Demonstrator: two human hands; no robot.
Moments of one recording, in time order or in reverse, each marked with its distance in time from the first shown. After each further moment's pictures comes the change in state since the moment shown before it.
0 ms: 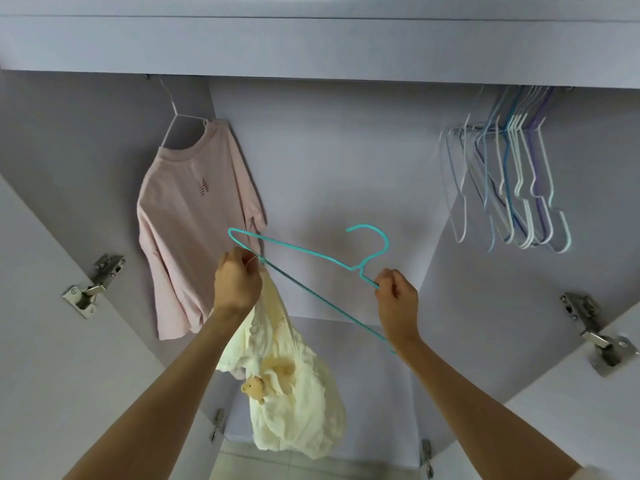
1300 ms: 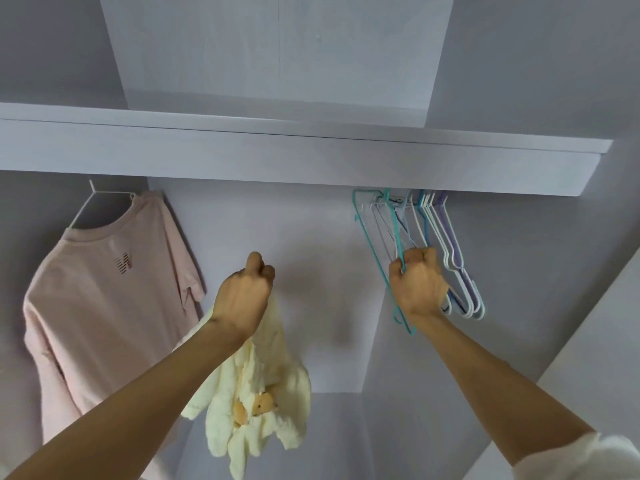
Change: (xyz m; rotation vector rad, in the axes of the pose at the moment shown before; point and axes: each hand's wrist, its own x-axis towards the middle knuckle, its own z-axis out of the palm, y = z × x) left_hand 0.042 0.138 0.042 0.722 -0.156 0.593; right_hand 0.152 -0.082 -0.092 -1.028 0.251 -0.302
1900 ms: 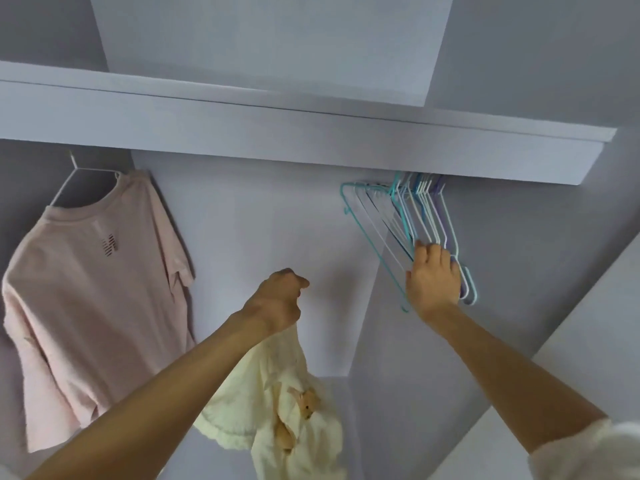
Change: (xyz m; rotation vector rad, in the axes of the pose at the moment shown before) left_hand -0.007 0.030 0.008 -0.516 -0.389 0.028; right_hand -0.010 0.034 0.001 -0.475 -0.176 -0.164
